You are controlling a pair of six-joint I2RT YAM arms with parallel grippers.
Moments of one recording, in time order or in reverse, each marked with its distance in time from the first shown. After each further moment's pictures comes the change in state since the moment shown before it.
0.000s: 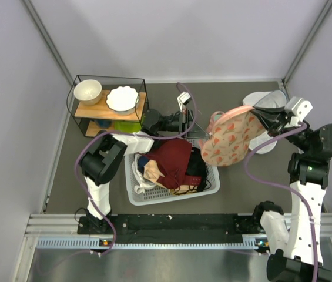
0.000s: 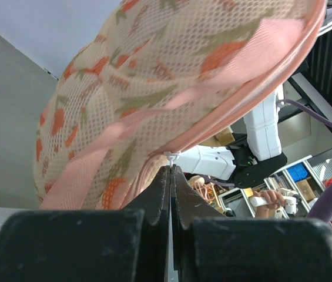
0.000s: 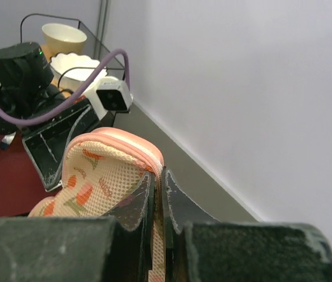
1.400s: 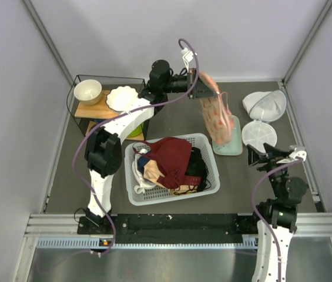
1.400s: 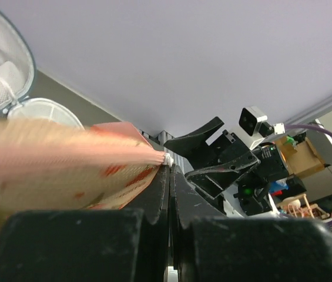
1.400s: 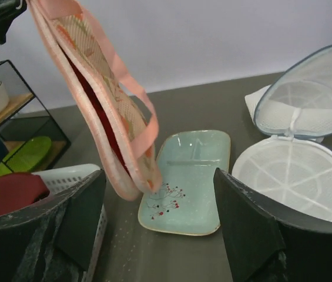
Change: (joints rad) left arm 0.088 0.115 0.711 -0.923 -0.074 0.580; right arm 0.000 -0.726 -0.732 -0.097 0.669 0.474
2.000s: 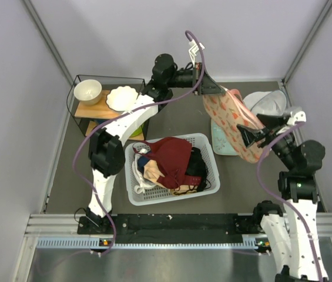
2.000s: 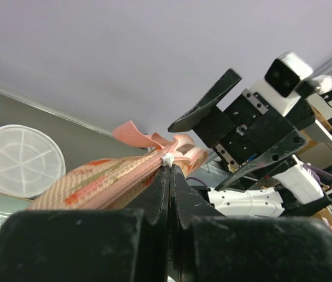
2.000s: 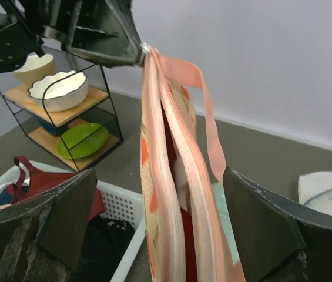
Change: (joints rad) left arm -0.048 0.035 0.174 -0.015 0.060 -0.014; right arm 0.155 0.507 0.467 0.021 -0.190 -0.162
